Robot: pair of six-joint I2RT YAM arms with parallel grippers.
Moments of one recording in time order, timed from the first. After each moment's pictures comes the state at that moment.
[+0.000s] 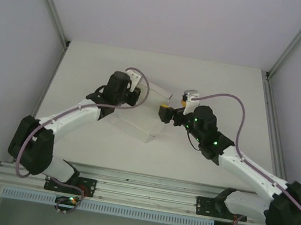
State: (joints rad) left arm -0.57 1.46 1.00 -0.13 -0.04 -0.03; right arm 0.65 1.14 0.74 0.13 0.10 0.31
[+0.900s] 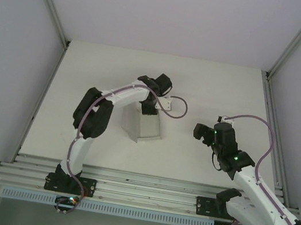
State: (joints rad) left arm -0.74 2.18 1.77 -0.95 -0.17 0.72; right arm 0.37 0.86 0.53 -0.36 0.25 0.55
